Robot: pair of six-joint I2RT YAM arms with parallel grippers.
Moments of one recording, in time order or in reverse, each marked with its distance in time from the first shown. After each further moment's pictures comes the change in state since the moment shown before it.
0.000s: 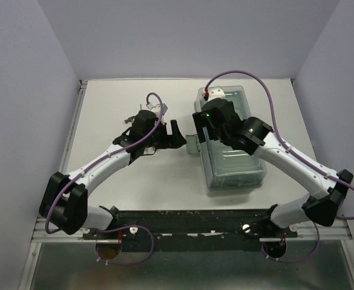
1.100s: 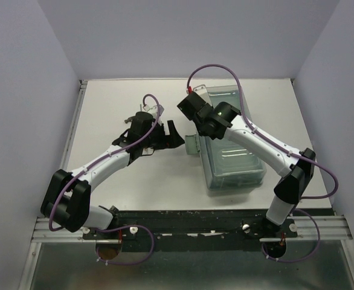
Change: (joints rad) left arm 0.040 0.022 -0.054 0.084 0.040 -0.042; right arm 0.010 0.322 0.280 -0.272 0.135 0.077
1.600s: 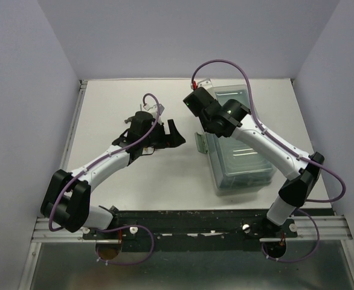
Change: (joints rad) left arm 0.005 -0.002 -0.001 0.026 0.018 -0.003; right arm -0.025 -0.054 0.044 -0.018 0.010 -0.042
